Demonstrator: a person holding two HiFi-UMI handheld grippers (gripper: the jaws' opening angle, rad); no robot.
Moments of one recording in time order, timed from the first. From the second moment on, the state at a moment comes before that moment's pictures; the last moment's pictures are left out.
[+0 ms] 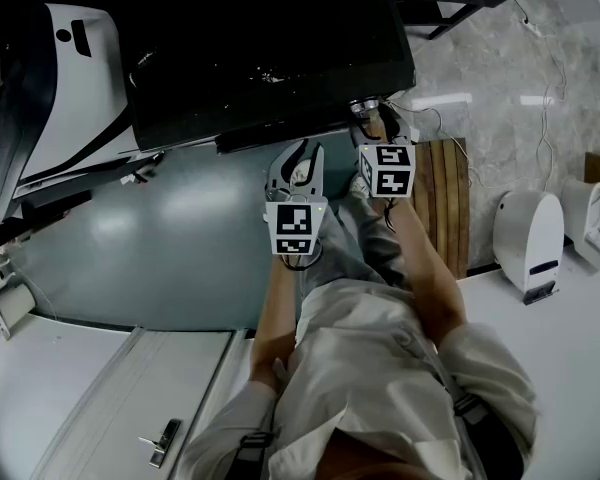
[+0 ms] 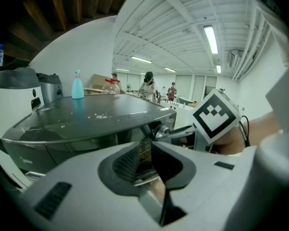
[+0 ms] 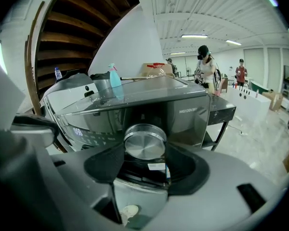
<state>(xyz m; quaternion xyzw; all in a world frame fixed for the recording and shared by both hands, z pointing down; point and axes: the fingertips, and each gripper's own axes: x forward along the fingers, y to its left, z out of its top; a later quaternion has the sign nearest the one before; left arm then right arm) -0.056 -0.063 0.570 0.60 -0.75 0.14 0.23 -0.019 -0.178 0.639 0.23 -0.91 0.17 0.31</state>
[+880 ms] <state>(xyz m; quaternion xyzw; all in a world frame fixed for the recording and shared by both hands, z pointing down) -0.051 -0.067 0.570 0.60 -0.75 0.14 0.23 -0.016 -0.180 0.642 0.20 -0.89 0.32 0.24</state>
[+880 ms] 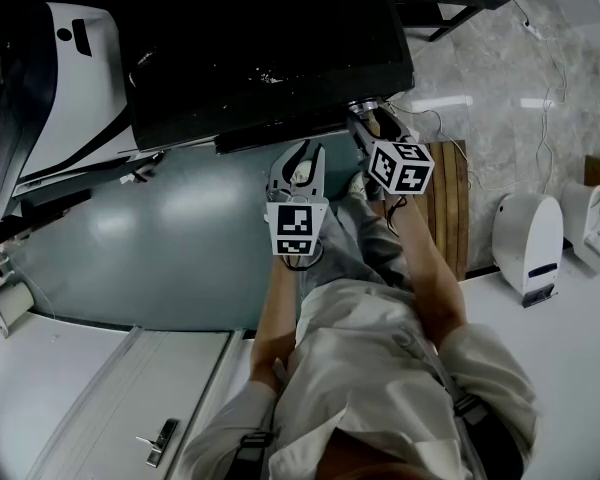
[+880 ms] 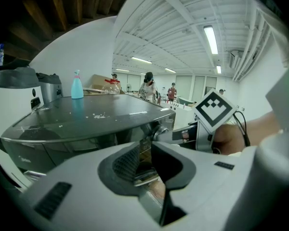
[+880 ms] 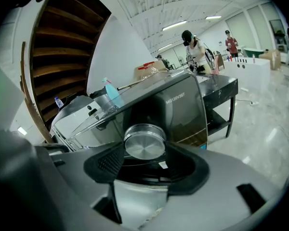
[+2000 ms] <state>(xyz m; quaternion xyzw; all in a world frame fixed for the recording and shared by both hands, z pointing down) -0.050 -0.069 0.573 0.60 -0.75 0.14 0.23 -0.014 -0.181 0.644 0.16 -0.85 0.48 0.17</state>
